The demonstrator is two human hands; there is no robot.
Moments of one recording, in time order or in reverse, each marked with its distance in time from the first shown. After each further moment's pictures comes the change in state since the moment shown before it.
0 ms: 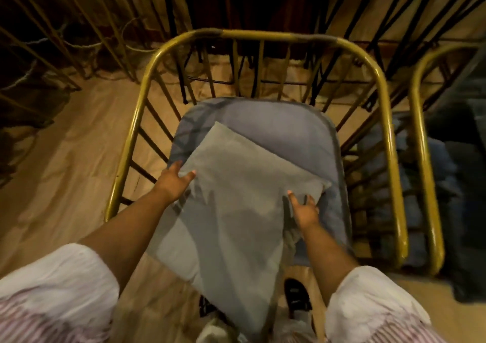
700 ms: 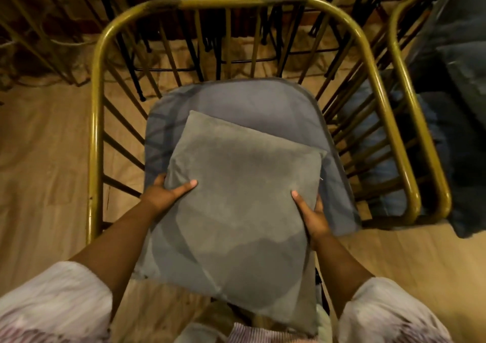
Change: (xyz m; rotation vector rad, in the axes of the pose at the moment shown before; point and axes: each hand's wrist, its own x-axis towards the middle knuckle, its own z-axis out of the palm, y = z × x) left_hand 0.047 -0.044 0.010 -0.117 -0.184 -0.064; right_hand -0.023 0.063 0.040 0.497 0.094 -0.024
